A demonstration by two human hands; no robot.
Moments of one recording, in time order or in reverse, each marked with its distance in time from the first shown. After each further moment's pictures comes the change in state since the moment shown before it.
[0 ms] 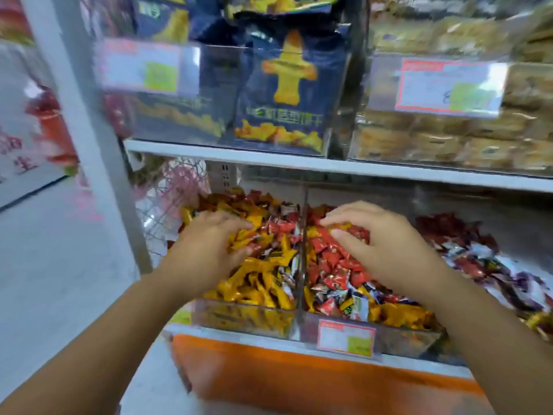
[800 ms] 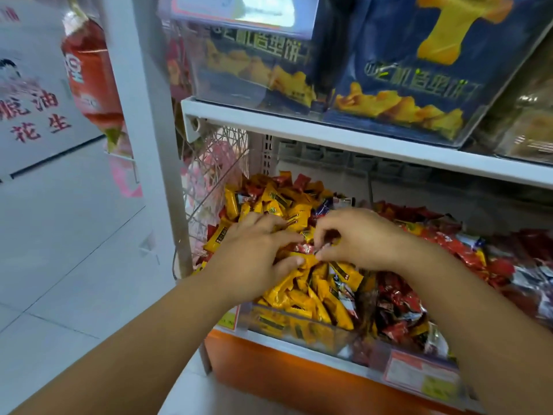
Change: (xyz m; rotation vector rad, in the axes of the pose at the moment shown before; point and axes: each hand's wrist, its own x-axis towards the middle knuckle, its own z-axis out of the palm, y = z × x) left_hand 0.008 -0.044 0.041 0.041 -0.070 0.037; right_hand 0.099 -0.015 0.090 -0.219 -0.534 -0.033
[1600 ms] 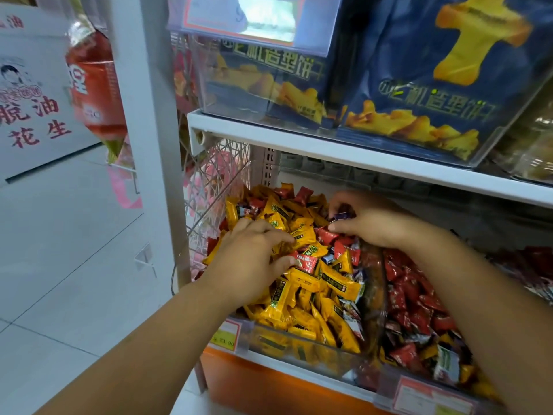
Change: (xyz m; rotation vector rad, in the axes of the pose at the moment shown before) left_hand 0.012 -0.012 0.001 -0.123 0.055 -0.104; right_hand 0.035 0.034 -0.019 0.164 0.136 0.114
